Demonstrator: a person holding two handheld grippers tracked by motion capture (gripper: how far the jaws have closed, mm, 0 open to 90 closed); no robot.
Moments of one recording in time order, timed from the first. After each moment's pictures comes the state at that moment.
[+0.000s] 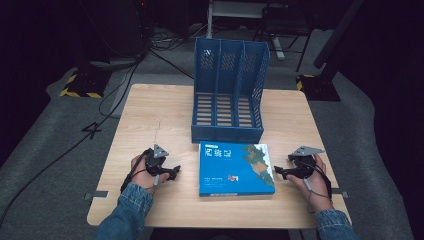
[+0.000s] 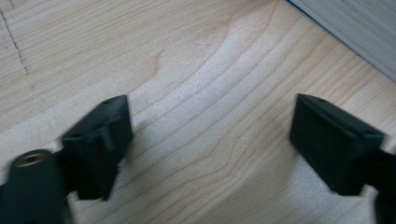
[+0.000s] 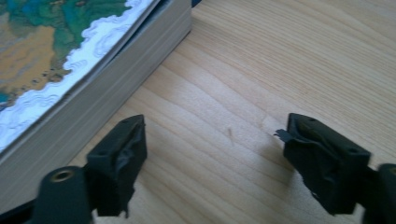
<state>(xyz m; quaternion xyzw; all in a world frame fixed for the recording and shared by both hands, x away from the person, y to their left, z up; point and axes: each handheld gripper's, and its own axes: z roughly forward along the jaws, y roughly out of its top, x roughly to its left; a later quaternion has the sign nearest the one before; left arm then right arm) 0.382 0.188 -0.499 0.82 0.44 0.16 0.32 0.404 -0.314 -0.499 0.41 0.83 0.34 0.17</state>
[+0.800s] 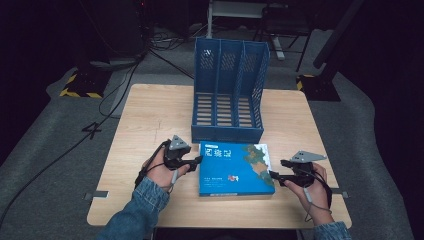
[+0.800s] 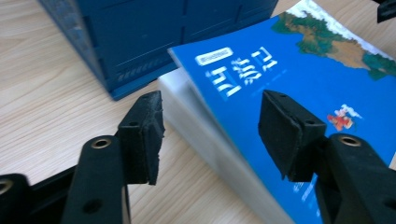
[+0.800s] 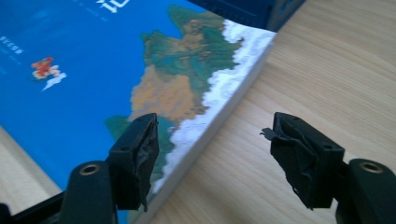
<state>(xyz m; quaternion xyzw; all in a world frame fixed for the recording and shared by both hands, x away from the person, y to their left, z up) 0.377 0.123 -0.445 0.80 0.41 0.11 0.43 0.360 -0.282 -0.458 0.39 0.83 0.38 0.16</state>
